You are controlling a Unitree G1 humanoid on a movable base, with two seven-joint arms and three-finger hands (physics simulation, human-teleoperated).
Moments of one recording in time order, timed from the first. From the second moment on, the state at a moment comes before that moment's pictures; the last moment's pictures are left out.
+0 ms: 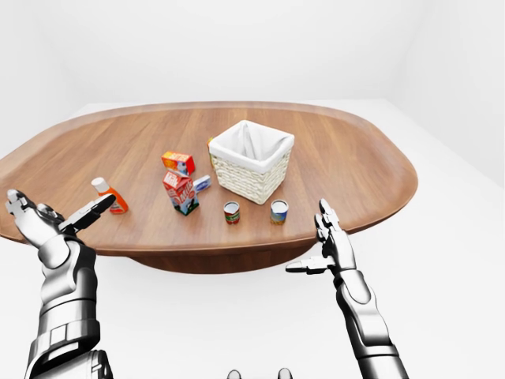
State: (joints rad) left arm -0.43 0.51 0.43 0.60 -0.45 -0.09 0.34; right arm -0.01 -0.02 -0.03 0.09 0.02 -0.03 0.08
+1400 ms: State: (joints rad) left arm -0.42 0.51 0.43 0.57 -0.45 -0.09 0.35; right arm 0.01 -0.02 -0.04 0.06 0.04 -0.03 0.05
